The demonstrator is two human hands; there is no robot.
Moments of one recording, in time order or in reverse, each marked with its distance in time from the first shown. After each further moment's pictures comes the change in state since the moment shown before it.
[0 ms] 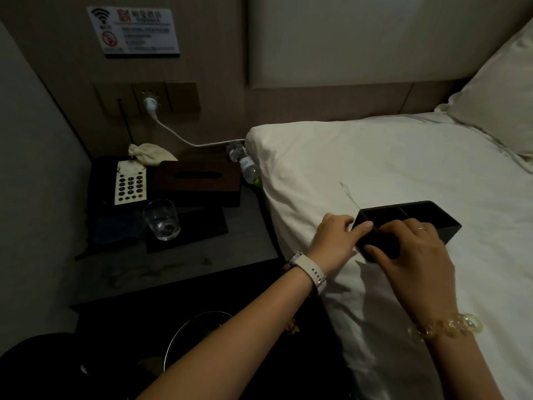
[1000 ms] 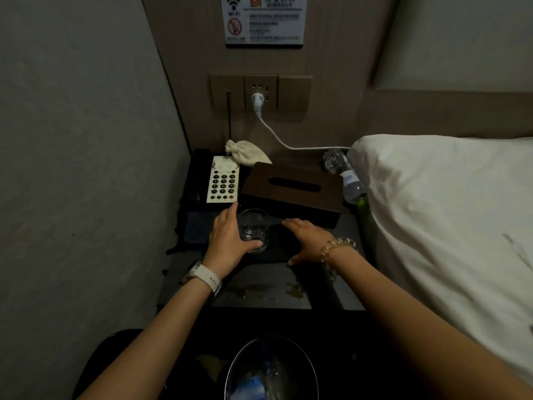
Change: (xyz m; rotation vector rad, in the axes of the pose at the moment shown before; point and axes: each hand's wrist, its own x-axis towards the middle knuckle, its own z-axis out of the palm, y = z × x) left_hand -0.049 -0.199 -0.312 0.478 0.539 -0.336; right_hand 0.127 -0.250 0.279 0.085 -0.965 -0.704
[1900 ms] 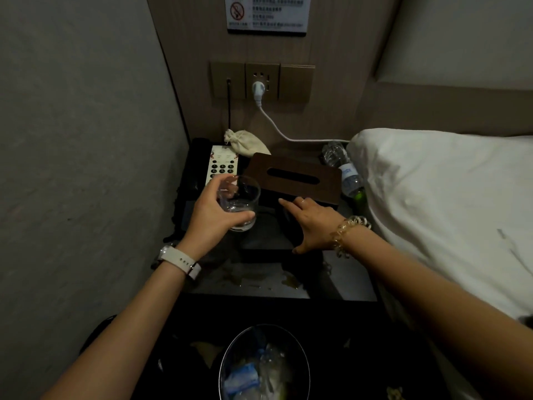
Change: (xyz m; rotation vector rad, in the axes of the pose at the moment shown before) left_hand -0.012 0.028 -0.049 -0.398 0.086 0.129; right_hand -0.030 -0.008 -0.040 -0.267 0.082 -0.096
